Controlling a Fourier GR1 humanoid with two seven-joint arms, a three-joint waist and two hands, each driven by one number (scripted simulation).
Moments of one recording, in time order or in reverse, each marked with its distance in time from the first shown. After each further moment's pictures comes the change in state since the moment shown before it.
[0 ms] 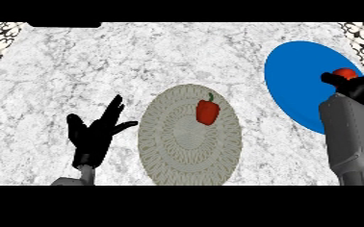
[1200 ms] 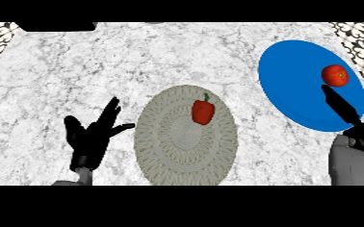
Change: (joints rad) left arm 0.021 -0.003 0.013 -0.012 -0.014 0.015 0.010; right arm 0.403 0.179 0.111 -0.587 -0.892 -0.062 -0.733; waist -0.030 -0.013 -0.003
